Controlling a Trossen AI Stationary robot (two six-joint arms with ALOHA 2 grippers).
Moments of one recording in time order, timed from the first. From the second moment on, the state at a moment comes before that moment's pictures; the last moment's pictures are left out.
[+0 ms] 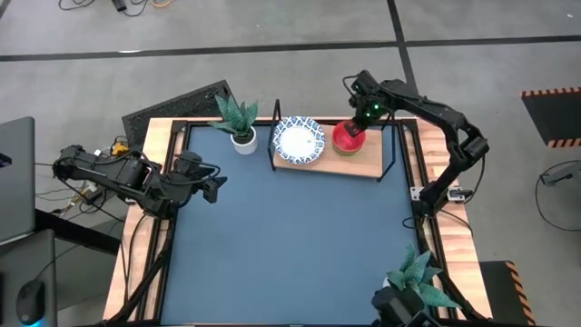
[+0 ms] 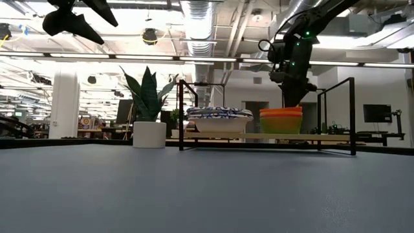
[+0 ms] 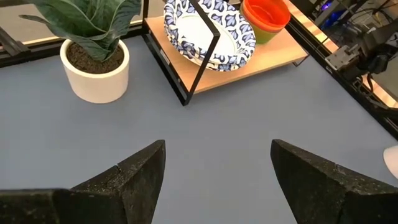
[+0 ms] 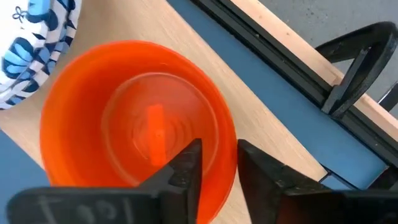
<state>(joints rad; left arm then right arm) -0.28 0.82 0.93 -0.88 -0.70 -1.04 -0.88 1.64 1.37 -0.97 -0.03 0.03</state>
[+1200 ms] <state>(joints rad) -0.28 0.77 0.93 -0.63 -0.66 -0.56 -0.36 0.69 1.19 -0.66 -0.10 0.31</state>
